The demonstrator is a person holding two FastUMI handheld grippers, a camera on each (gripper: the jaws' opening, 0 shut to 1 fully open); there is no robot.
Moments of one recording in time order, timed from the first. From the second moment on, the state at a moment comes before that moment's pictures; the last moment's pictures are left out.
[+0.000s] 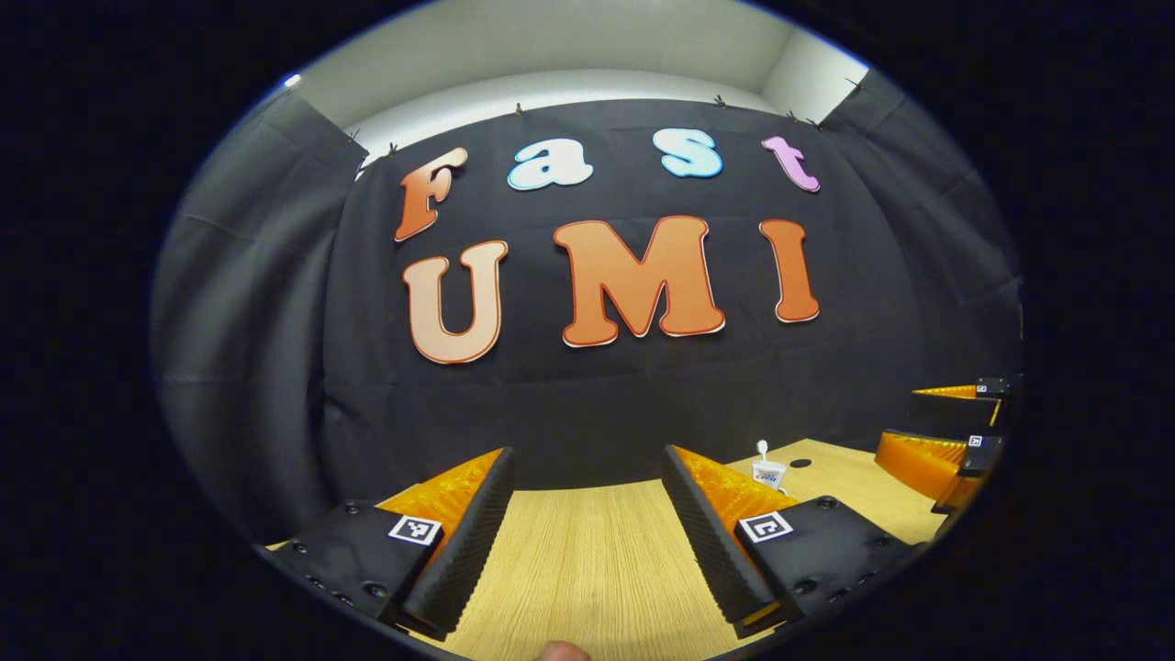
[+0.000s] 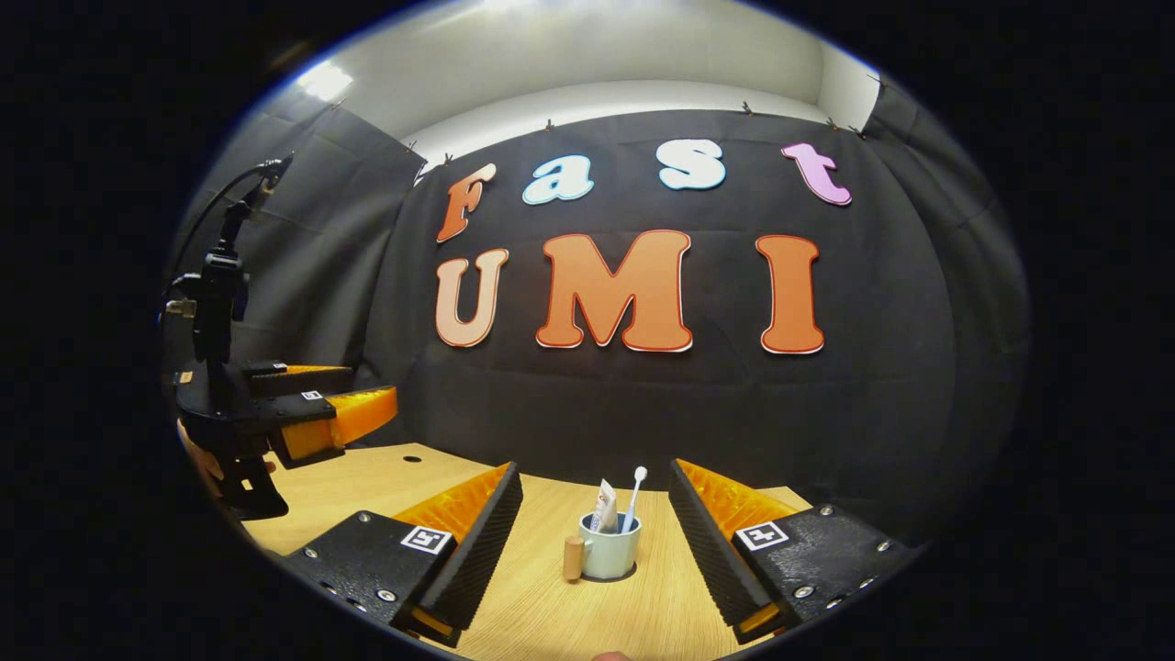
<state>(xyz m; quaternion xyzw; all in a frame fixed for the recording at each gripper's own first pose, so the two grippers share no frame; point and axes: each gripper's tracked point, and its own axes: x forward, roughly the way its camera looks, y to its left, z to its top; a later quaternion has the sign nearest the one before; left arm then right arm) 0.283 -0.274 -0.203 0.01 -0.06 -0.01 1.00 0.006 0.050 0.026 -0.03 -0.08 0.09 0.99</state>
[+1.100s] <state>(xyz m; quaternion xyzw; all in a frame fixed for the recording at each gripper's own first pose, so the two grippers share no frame) 0.274 -0.285 -0.201 0.00 -0.06 -0.01 1.00 -0.004 0.044 0.033 -0.03 -0.09 0.09 0.99</state>
